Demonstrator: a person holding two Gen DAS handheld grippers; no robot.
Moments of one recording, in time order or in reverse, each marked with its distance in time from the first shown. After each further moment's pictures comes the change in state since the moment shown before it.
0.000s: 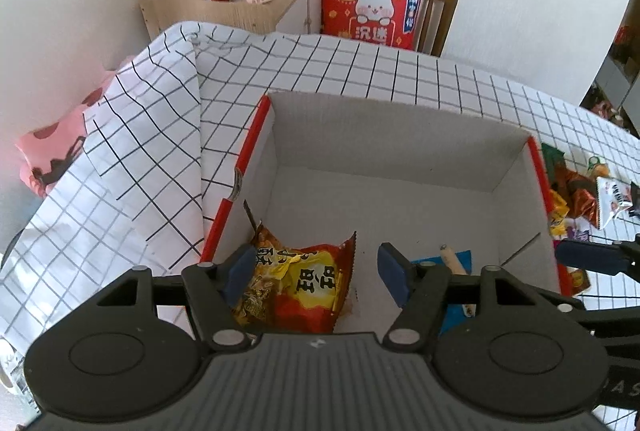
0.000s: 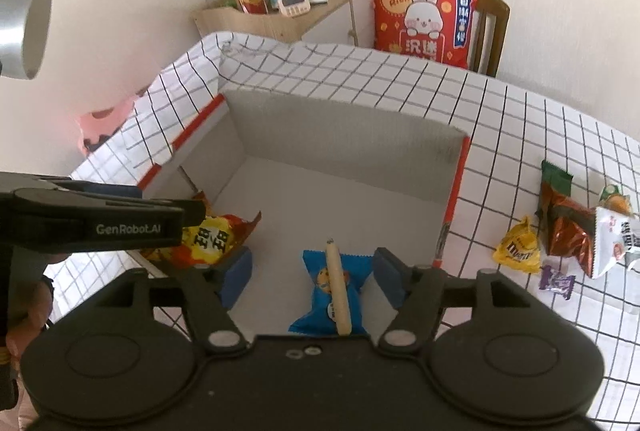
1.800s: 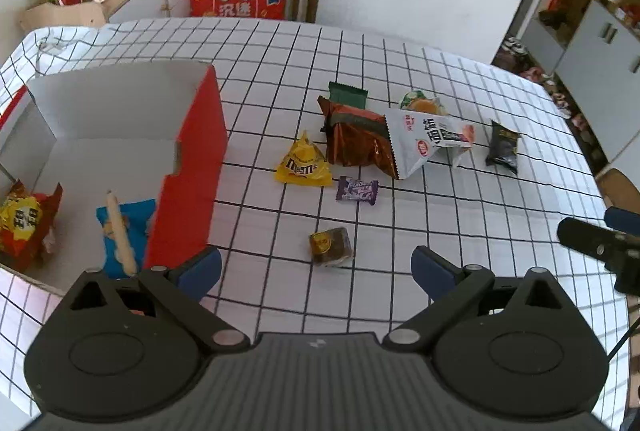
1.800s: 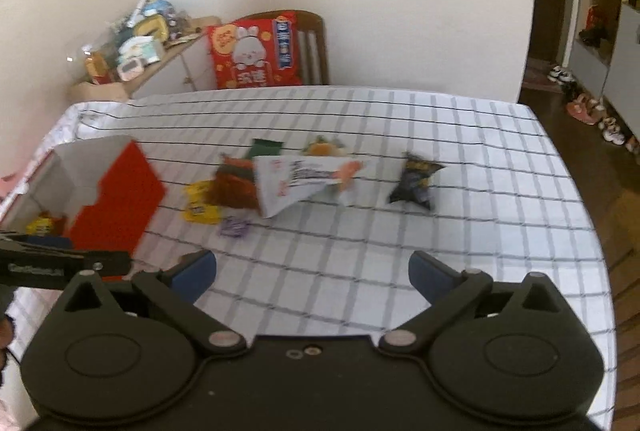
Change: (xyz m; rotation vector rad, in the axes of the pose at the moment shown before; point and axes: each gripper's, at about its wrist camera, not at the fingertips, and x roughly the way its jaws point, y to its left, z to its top) left arm 0.001 -0.267 -0.051 0.073 0.063 -0.160; right arm -0.133 -0.285 -0.106 0.203 -0.110 -0.233
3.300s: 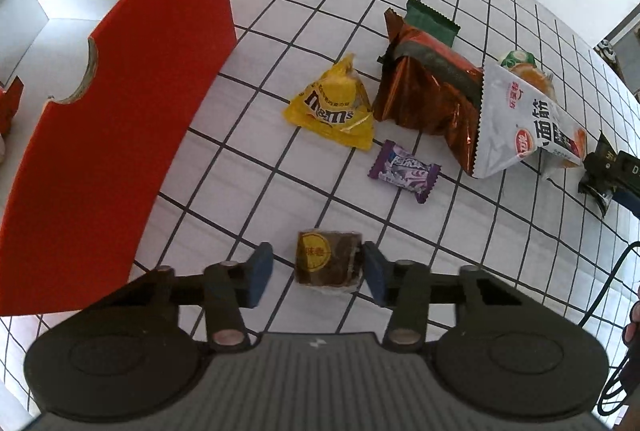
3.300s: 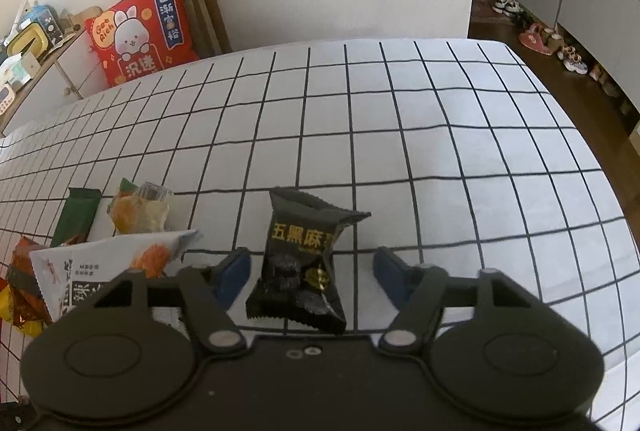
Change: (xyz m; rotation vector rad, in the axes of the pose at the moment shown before) left arm 0.113 -0.009 0.026 -0.280 0.265 0.126; right arm 0.180 -0.095 0.062 0.178 0.111 -0.122
